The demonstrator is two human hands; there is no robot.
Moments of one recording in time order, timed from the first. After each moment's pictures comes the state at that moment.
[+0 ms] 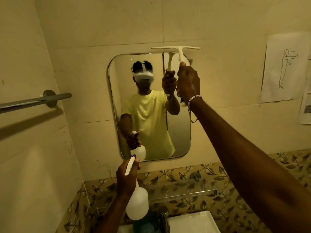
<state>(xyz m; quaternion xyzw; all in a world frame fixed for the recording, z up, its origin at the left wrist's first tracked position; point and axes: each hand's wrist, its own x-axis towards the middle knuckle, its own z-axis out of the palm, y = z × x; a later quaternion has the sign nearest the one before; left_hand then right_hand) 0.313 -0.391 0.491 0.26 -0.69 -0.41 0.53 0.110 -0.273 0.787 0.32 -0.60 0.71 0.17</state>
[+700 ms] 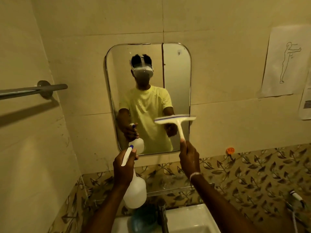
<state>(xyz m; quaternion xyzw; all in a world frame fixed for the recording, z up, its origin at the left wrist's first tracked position) 0.312 -0.395 0.495 0.24 -0.68 -0.42 0.55 0.134 -0.244 0.496 0.30 -0.69 0.65 0.09</state>
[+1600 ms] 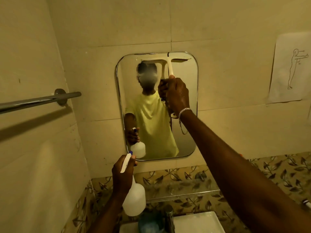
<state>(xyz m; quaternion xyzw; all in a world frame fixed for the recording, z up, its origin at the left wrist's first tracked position) 0.344 -0.407 0.502 0.25 -0.69 -0.39 0.56 0.159 -0.303 0.750 0.38 -0.59 0.70 0.12</state>
